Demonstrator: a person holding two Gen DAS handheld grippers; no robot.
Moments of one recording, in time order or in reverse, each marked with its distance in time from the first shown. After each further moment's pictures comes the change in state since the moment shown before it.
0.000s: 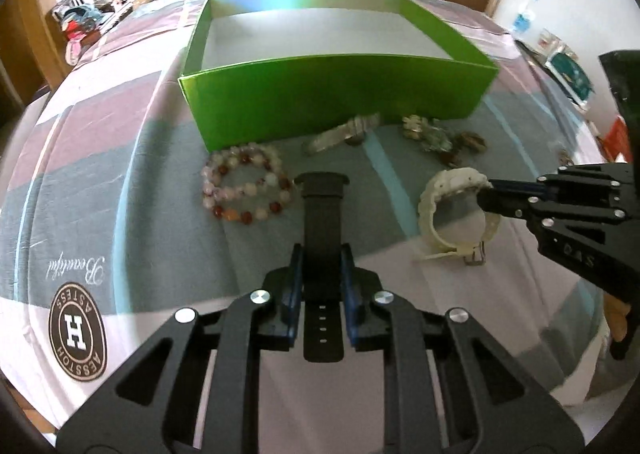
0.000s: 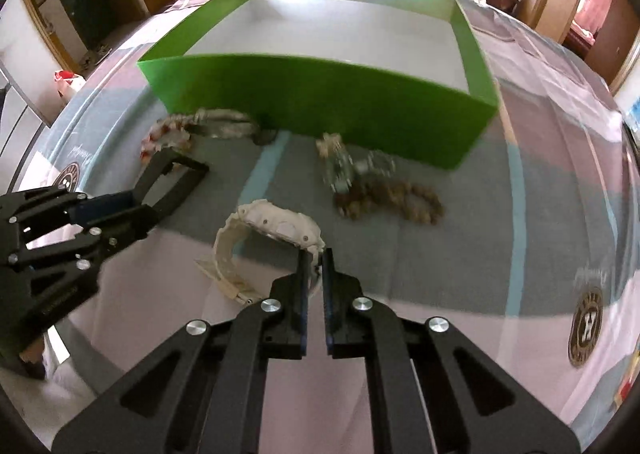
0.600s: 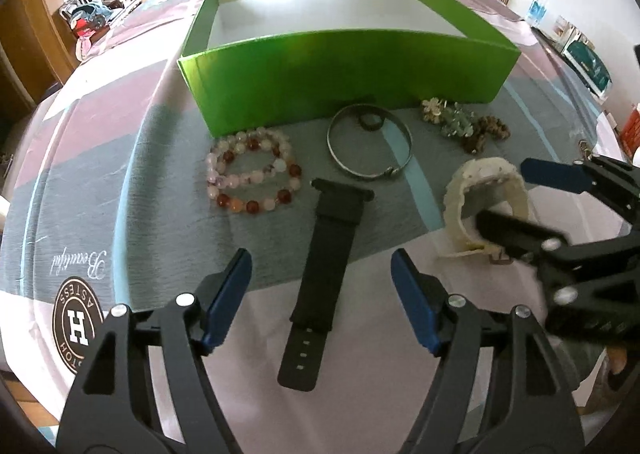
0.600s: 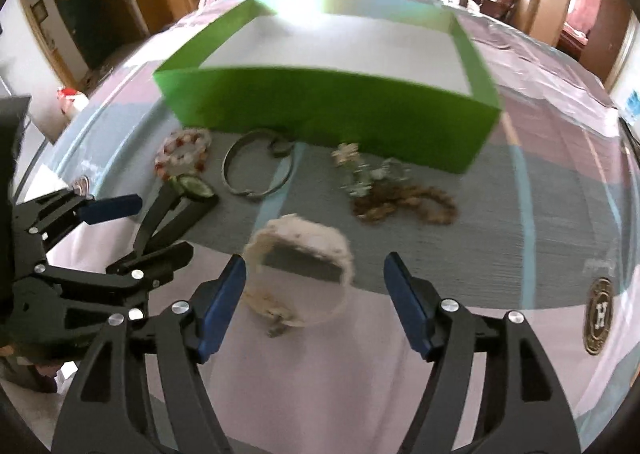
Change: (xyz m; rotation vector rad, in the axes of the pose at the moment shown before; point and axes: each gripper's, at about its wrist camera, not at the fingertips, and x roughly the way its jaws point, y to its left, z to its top) left arm 0.017 0.000 0.001 -0.002 0.049 0.082; right arm 0.013 0.019 0.008 0.008 -0.055 0.020
